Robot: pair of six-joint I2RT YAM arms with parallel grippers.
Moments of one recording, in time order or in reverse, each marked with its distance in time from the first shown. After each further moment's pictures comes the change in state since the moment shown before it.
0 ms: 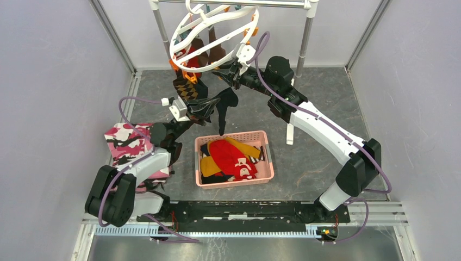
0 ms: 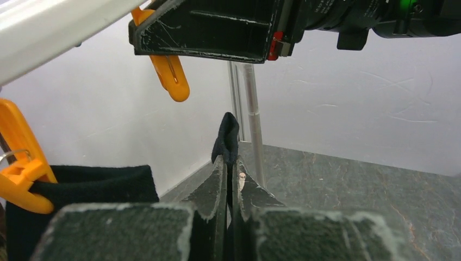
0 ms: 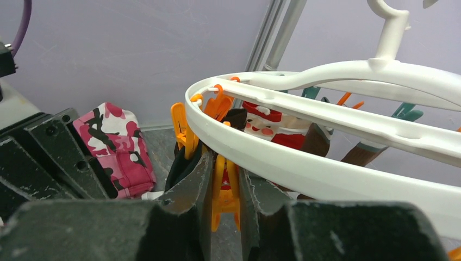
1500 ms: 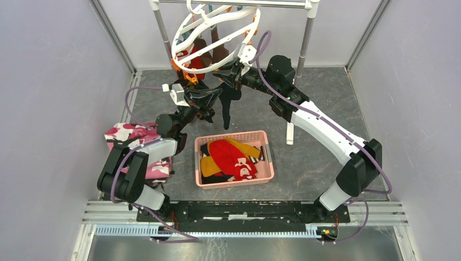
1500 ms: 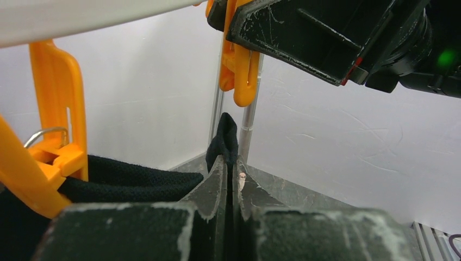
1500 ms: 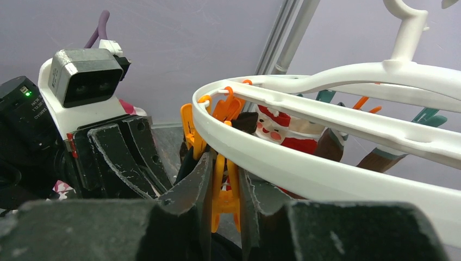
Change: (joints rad) left arm 0.030 0.222 0.126 0.146 -0.045 -0.301; right arm -0.016 -0.006 0.000 -0.012 -0.068 0.010
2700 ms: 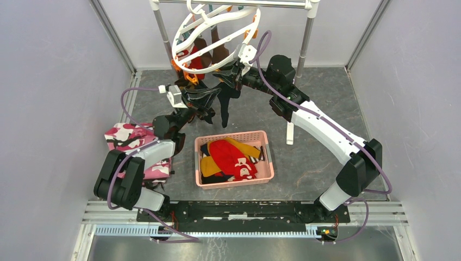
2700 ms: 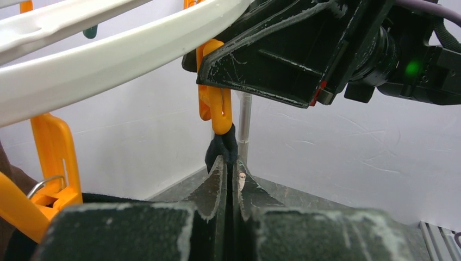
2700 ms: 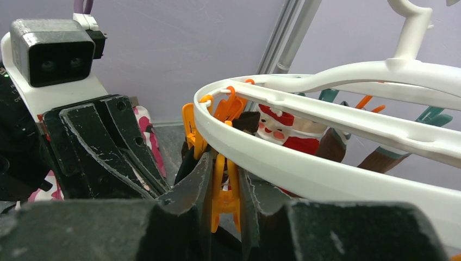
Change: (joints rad) left arm 0.000 -0.054 0.000 0.000 0.018 0.031; right arm -0.005 0.000 0.000 -0.006 -0.014 0.000
